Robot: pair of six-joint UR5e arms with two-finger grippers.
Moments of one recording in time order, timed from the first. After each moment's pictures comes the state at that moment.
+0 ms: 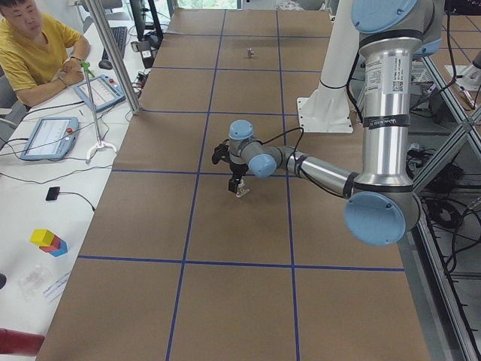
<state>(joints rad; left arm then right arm) -0.80 -1.53 -1.85 -1.99 -2.07 -0.61 1.60 -1.79 1.87 -1.57 2.31 -0.04</state>
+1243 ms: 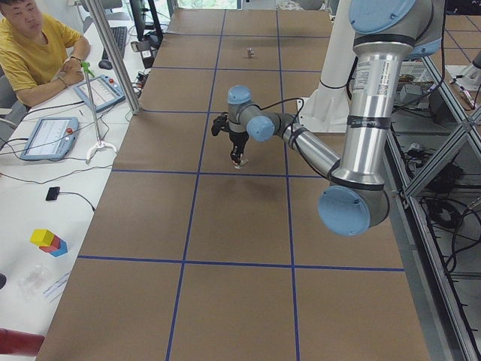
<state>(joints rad) -0.76 -1.77 -2.02 -1.56 -2.07 -0.74 1.60 -1.79 1.87 -1.57 2.33 -0.04</state>
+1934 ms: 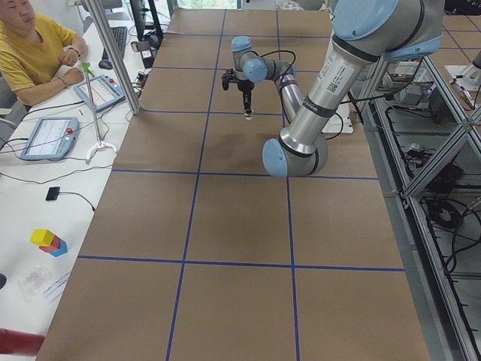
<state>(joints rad) -0.56 -2.33 -1.75 -1.34 -2.05 -1.18 1.60 -1.79 1.87 -1.57 2.35 -0.04</state>
